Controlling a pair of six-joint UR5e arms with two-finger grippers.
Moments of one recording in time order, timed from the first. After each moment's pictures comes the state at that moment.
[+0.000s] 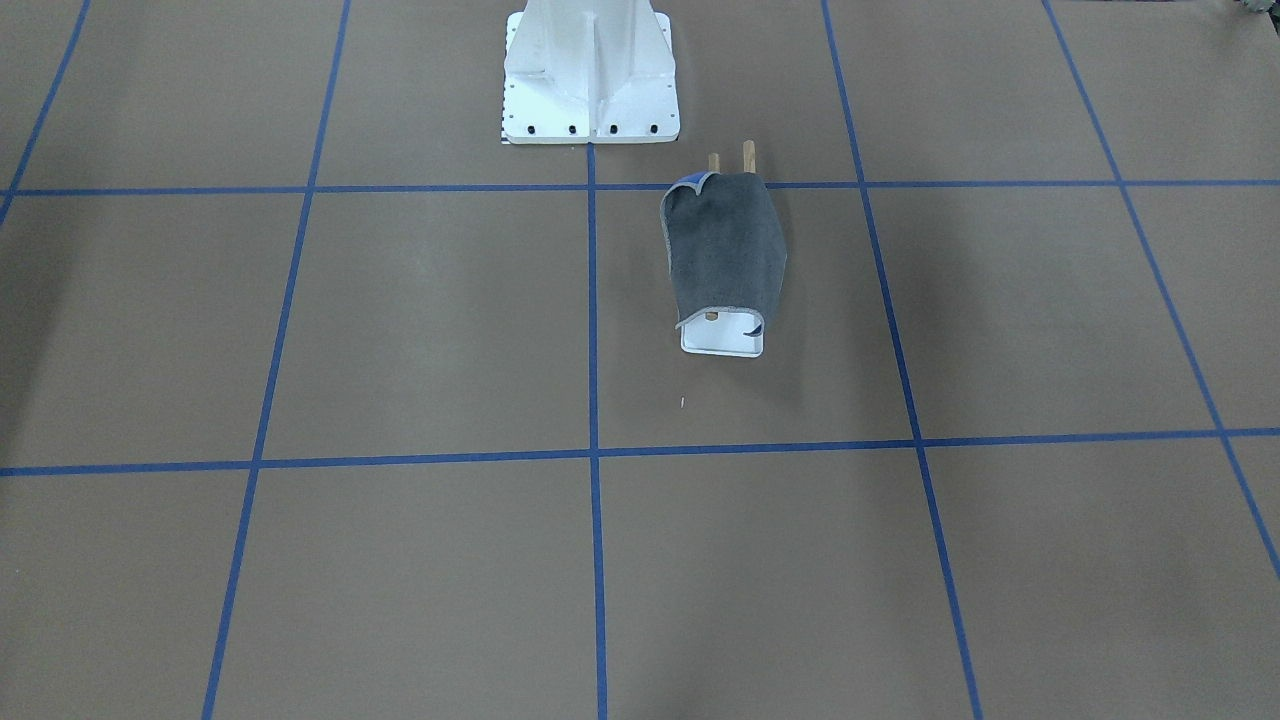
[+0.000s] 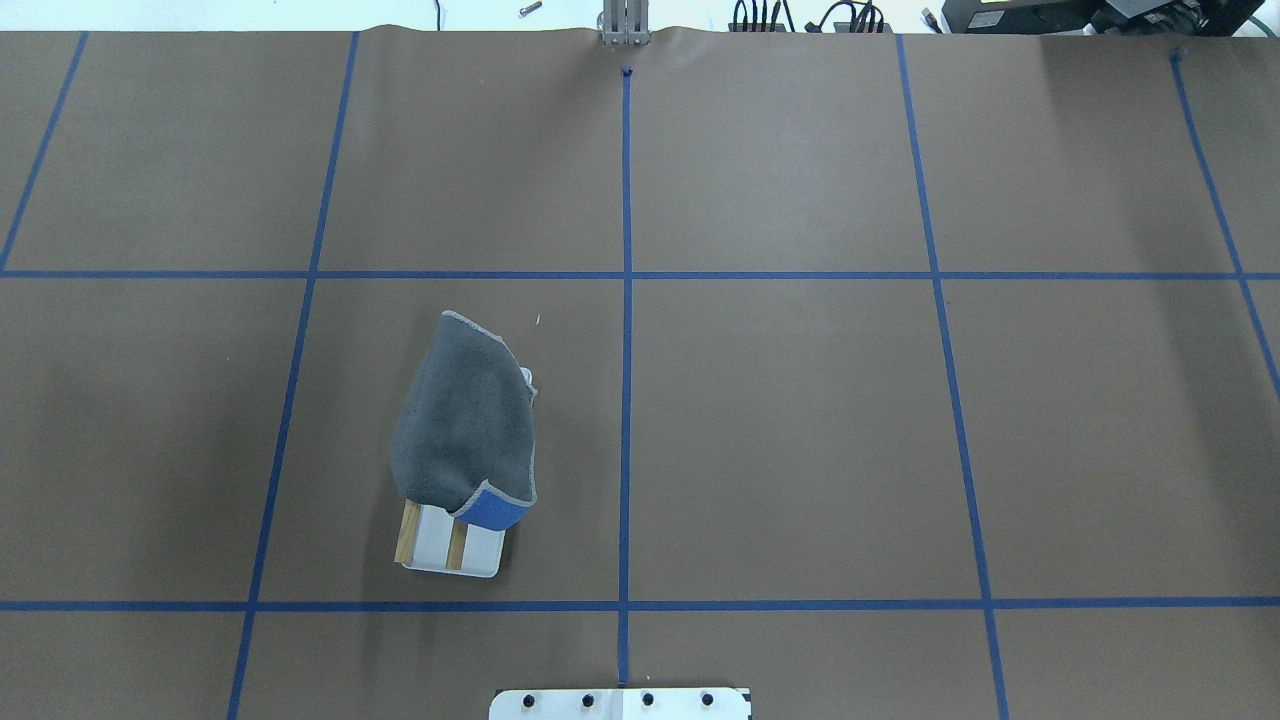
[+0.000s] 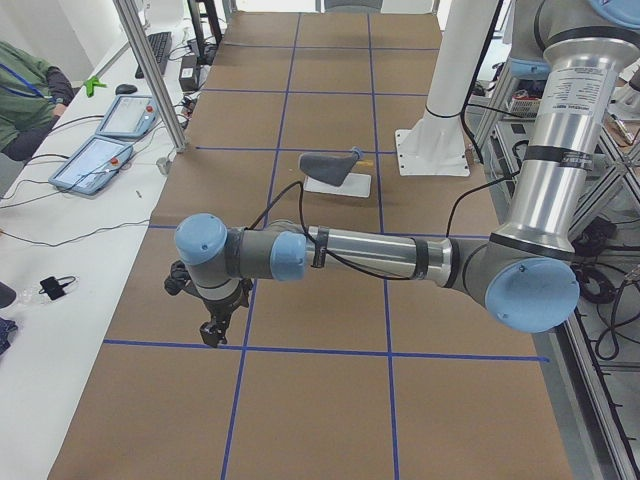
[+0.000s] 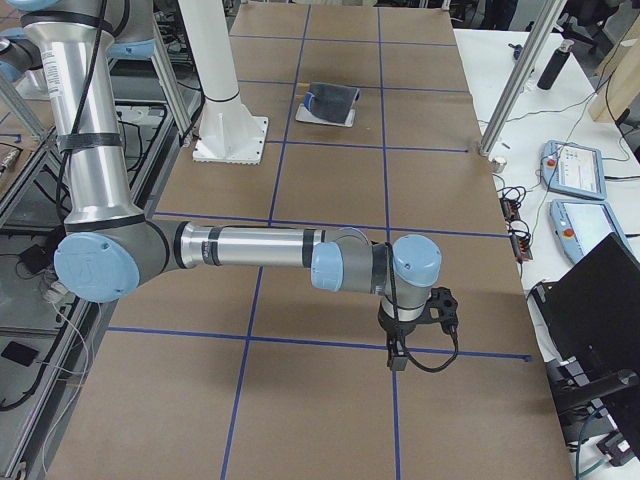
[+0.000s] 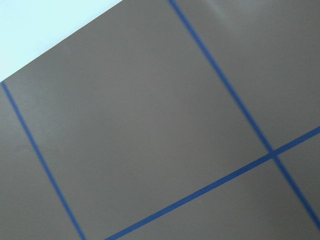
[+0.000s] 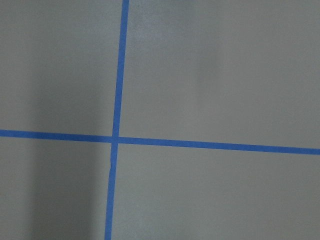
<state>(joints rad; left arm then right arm) -1.61 -1.74 -1.49 -1.52 -2.33 0.36 1.63 -1.44 1.47 -1.61 2.25 -0.11</state>
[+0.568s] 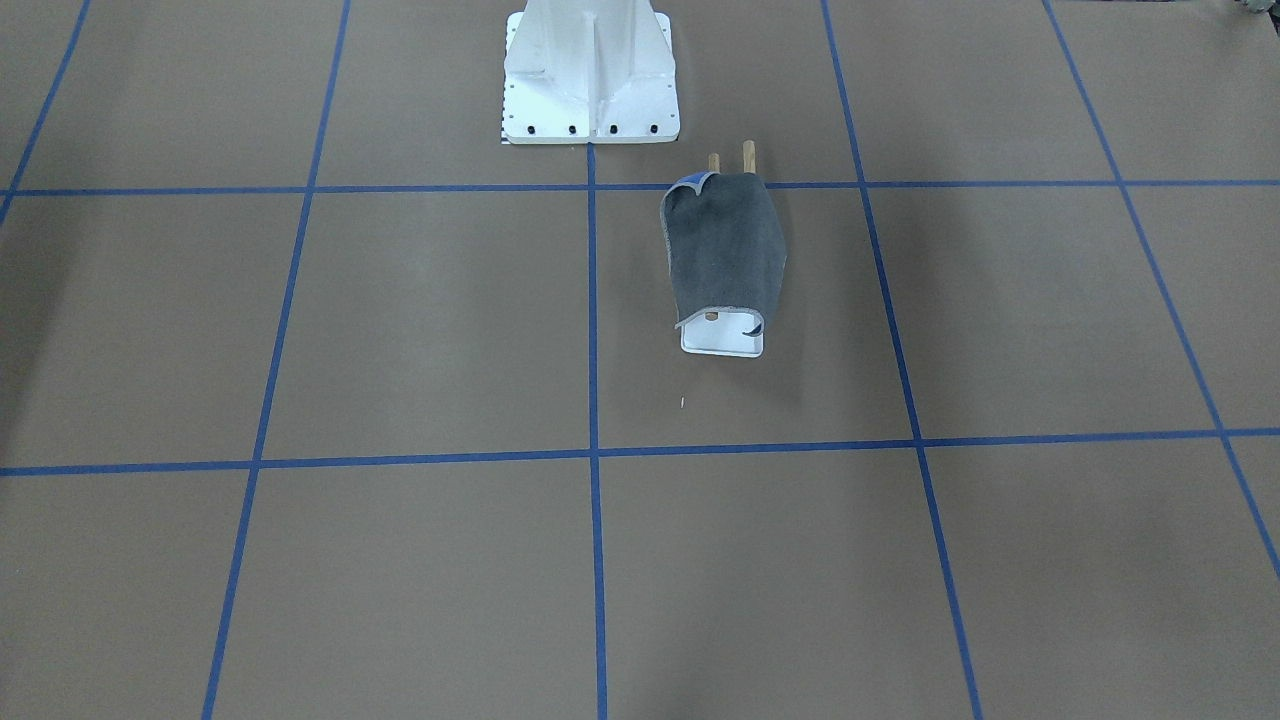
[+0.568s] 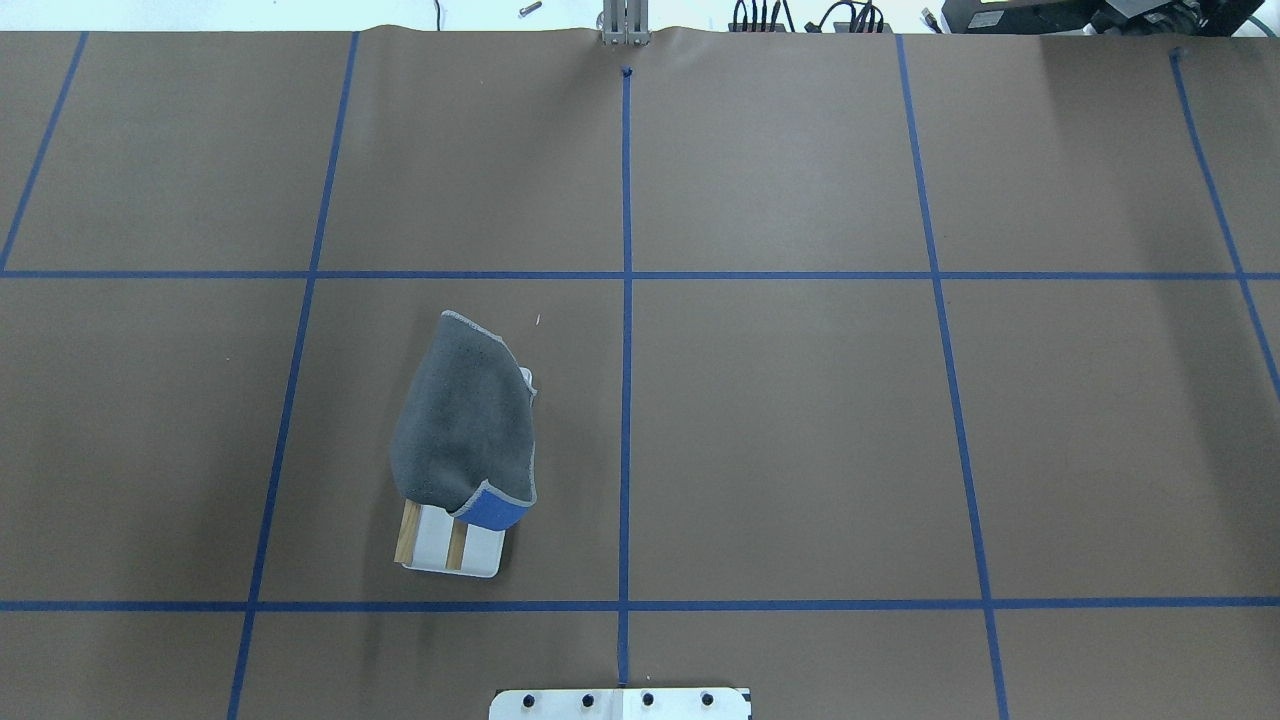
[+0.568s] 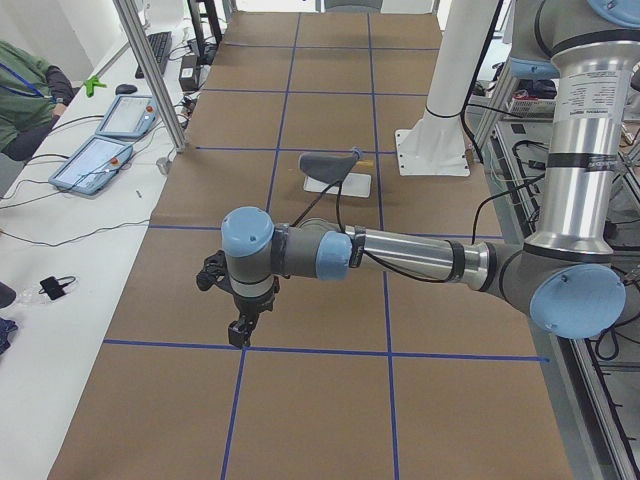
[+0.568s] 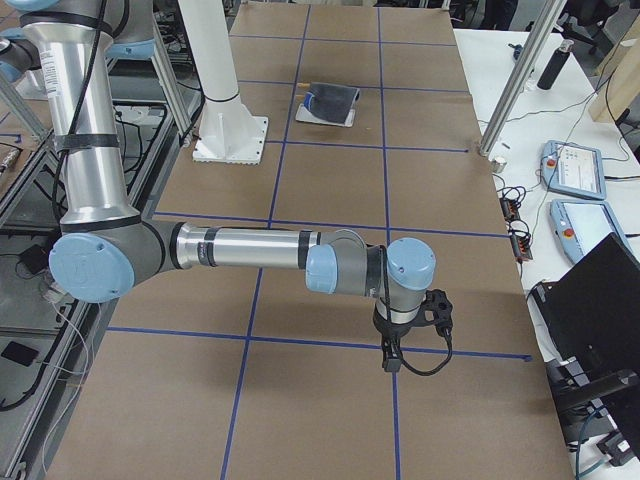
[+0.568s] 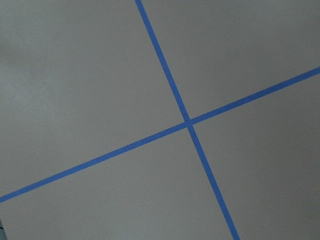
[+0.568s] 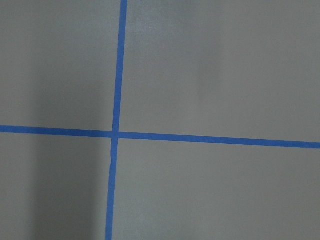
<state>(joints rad) -1.61 -1.60 -1.68 -1.54 -2.27 0.36 1.63 -1.46 1.48 -1.61 2.25 -0.11</state>
